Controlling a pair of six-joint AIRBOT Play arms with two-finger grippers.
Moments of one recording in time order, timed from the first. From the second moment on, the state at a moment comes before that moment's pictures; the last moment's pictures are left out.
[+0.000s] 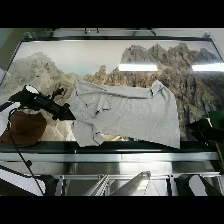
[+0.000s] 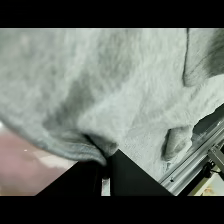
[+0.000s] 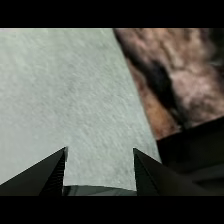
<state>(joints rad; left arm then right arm) 0.18 -1.79 1.17 0.91 -1.42 -1.12 -0.76 -0.86 0.45 -0.87 1.20 1.25</state>
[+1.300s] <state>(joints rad) 0.24 -1.78 1.16 0.89 -1.53 -1.11 -0.54 -1.34 0.49 -0.68 1.19 0.98</state>
